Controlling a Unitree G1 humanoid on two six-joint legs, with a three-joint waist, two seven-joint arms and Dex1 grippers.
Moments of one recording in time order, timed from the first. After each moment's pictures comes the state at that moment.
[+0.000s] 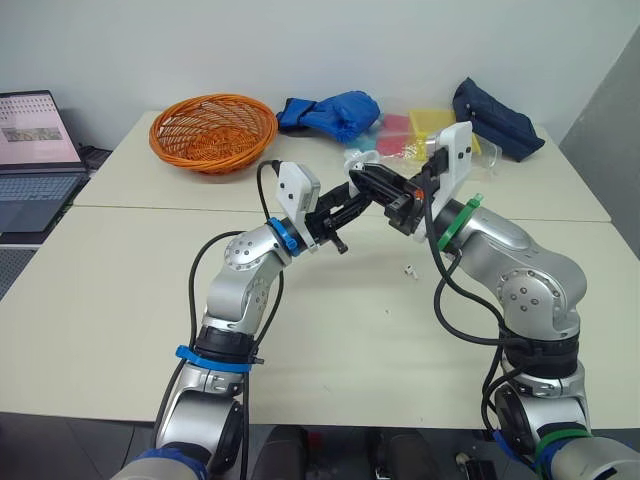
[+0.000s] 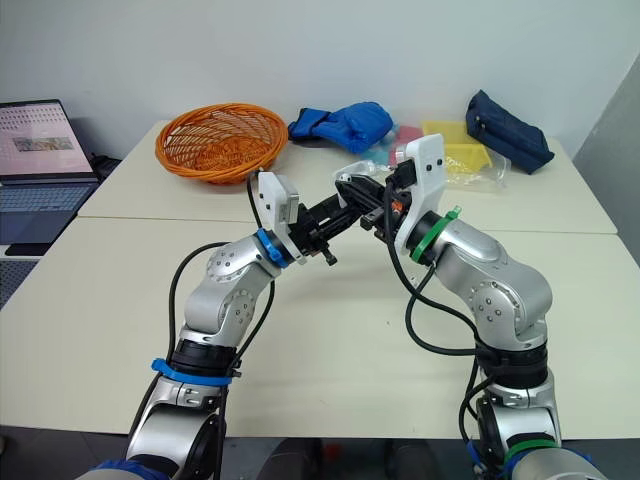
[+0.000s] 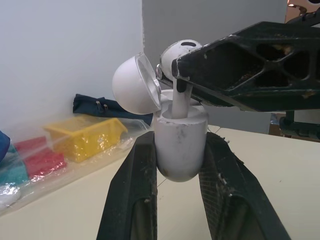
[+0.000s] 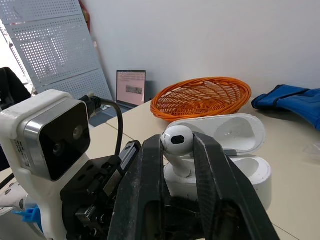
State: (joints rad) left arm -0.64 0.20 -0.05 0.08 -0.37 0.17 -0.75; right arm -0.69 -0.26 -0.03 -0.39 0.68 0.88 0.30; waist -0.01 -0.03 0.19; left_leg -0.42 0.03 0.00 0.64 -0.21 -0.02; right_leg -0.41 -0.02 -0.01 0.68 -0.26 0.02
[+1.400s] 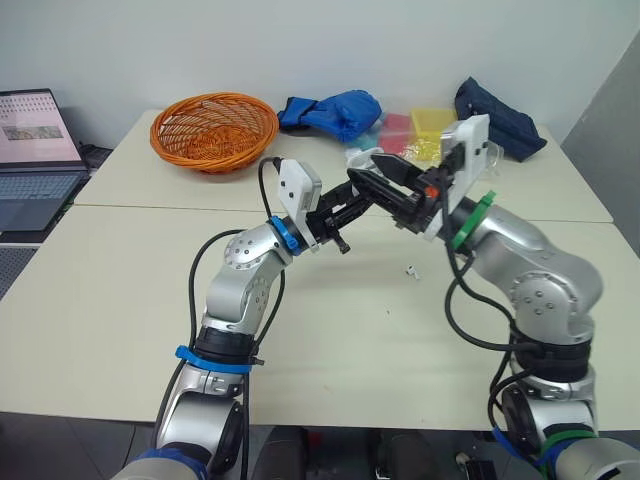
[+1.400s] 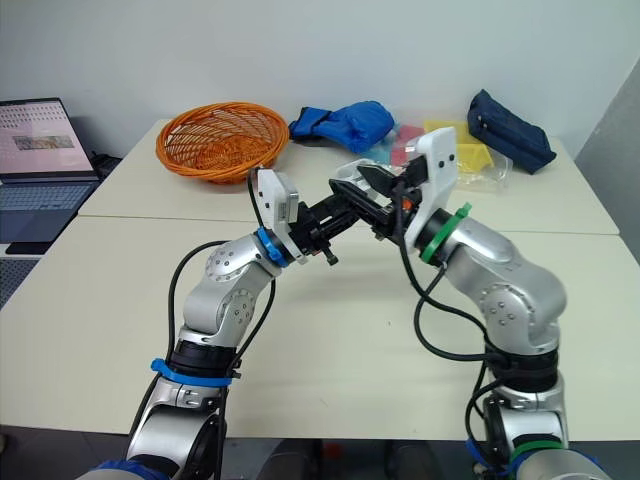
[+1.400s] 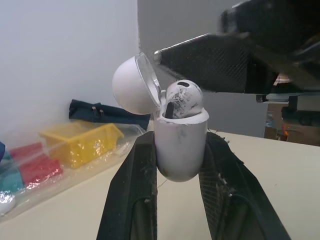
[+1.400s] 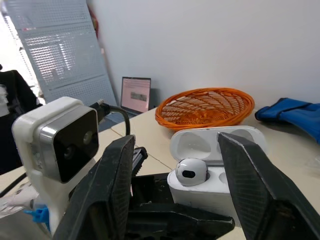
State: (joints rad) left arm -0.64 0.20 -0.04 0.05 -0.39 0.20 -0.75; right arm -0.69 -0.33 -0.10 -0.46 0.78 0.91 0.35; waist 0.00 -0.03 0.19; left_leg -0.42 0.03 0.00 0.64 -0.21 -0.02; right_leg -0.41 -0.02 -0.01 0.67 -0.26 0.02
